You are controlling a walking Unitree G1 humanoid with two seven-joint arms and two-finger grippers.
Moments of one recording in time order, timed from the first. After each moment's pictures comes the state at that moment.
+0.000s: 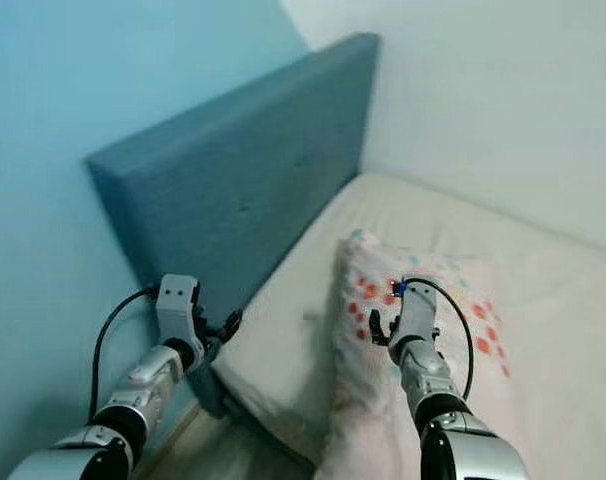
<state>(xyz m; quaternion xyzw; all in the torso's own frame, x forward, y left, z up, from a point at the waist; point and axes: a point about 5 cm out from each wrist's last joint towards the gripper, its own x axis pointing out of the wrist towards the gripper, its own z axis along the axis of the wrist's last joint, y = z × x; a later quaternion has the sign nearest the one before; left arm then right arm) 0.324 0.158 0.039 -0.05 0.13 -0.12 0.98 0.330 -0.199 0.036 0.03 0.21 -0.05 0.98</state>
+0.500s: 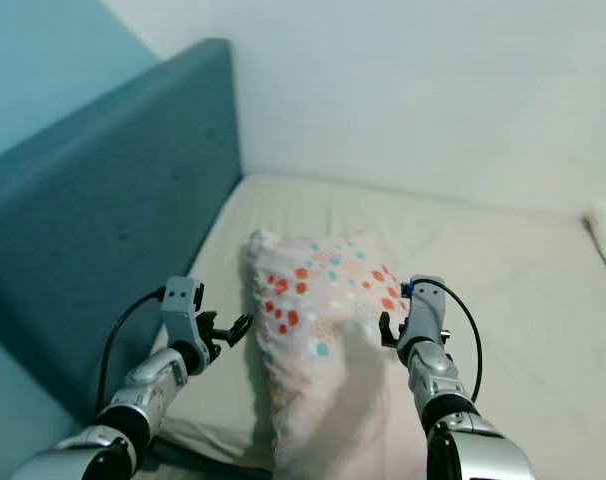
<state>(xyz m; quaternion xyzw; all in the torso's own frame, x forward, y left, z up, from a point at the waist) 0.321 0.154 0.032 -0.09 0.15 -0.13 0.98 0.324 -0.207 0.030 0.03 0.23 -0.07 0.97</state>
